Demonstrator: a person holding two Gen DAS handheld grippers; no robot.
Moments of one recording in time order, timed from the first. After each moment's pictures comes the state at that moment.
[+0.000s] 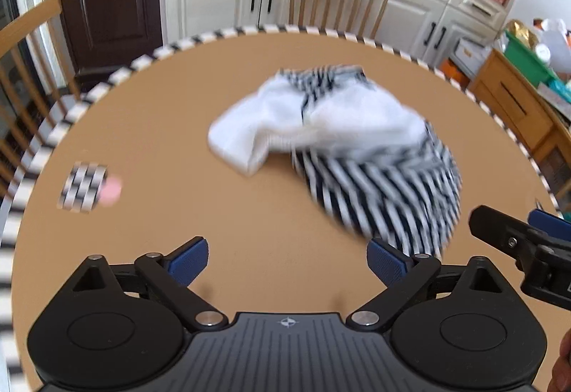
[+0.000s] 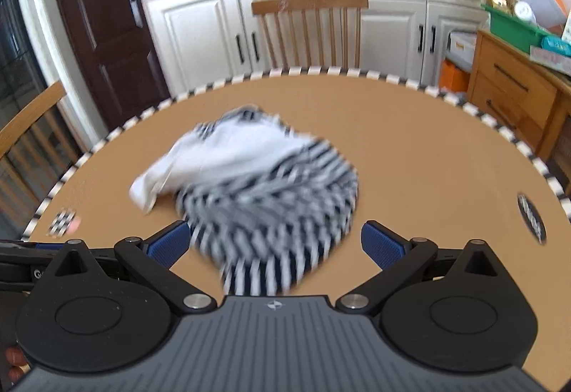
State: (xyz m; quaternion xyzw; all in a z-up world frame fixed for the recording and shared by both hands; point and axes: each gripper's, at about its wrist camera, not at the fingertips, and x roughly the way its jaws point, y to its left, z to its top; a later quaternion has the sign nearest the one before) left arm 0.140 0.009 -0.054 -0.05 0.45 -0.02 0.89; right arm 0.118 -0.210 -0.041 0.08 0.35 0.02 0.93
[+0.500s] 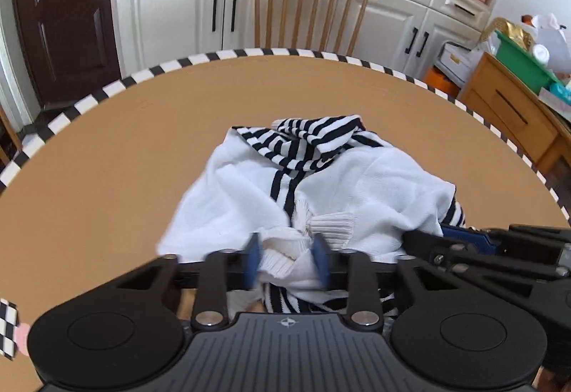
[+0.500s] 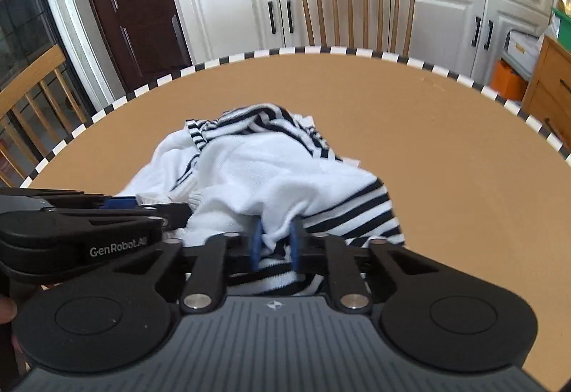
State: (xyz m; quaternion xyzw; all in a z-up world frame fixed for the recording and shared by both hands) left arm 0.248 -0.014 -0.089 -0.04 0.42 -0.08 0.90; right arm 0.232 -0.200 -0.082 0.06 0.39 0.09 0.92
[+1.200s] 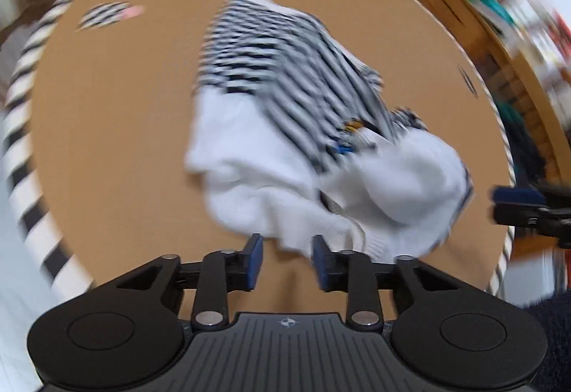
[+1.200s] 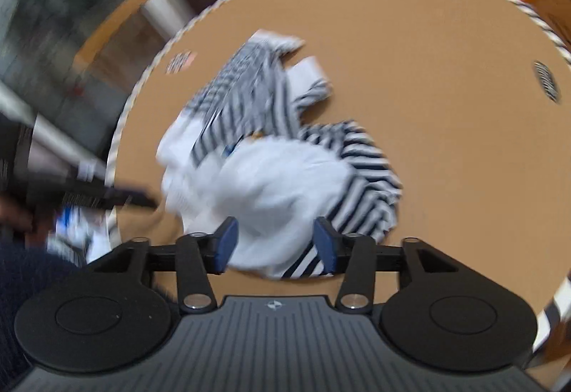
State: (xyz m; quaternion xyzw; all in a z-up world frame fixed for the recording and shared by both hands) left arm -0.068 0.062 -0.051 -0.12 0.56 -0.12 0.81; right arm -0.069 -0.245 -0.016 0.13 0.49 0.17 0.84
